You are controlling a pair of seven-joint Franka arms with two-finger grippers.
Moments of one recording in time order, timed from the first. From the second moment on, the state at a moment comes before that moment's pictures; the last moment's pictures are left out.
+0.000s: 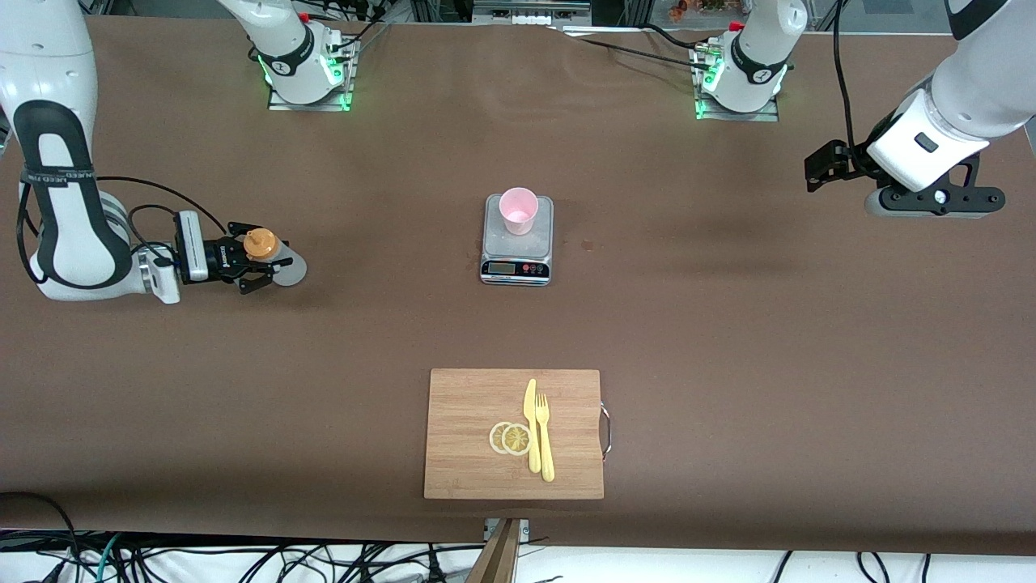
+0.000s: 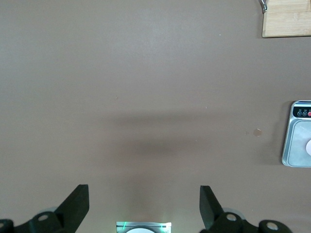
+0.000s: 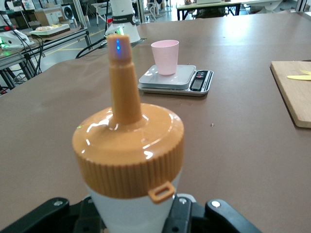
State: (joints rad) left arm -0.03 -0.01 -0.12 -1.65 0.01 1.49 -0.14; right arm -0.08 0.55 -0.16 -1.88 0.87 1.58 -2.47
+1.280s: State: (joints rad) left arm -0.03 -0.01 -0.12 -1.65 0.01 1.49 -0.14; right arm 0.46 0.38 -0.18 -1.85 0.72 2.00 -1.70
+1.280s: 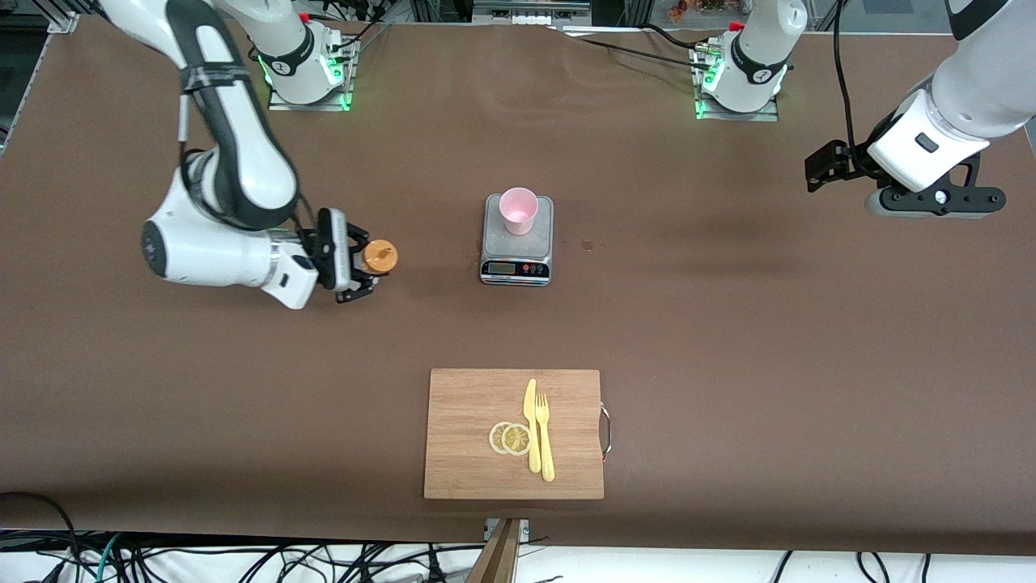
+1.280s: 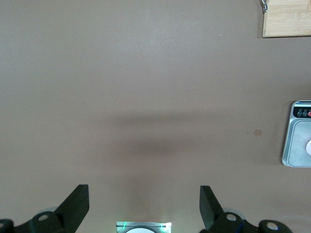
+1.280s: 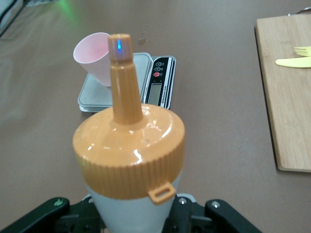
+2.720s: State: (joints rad) left arm -0.03 -0.01 -0.12 -1.65 0.01 1.49 -0.14; right arm 0.80 0.41 -0.18 -1.75 0.23 2.05 -1.00
